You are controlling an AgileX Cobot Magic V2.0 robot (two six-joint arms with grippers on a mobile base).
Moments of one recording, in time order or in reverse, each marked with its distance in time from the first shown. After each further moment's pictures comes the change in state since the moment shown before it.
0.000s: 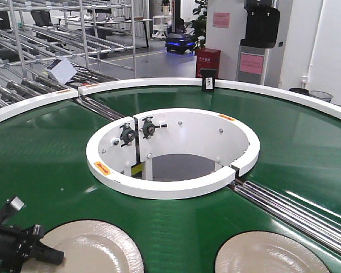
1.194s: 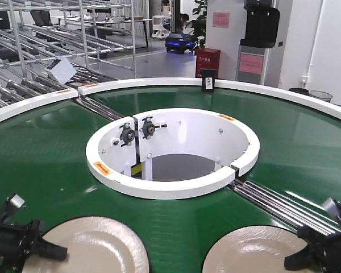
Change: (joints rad) left arm 0.000 -0.002 0.000 -0.080 0.062 -0.006; right arm 0.123 0.231 -0.043 0.585 0.021 -0.534
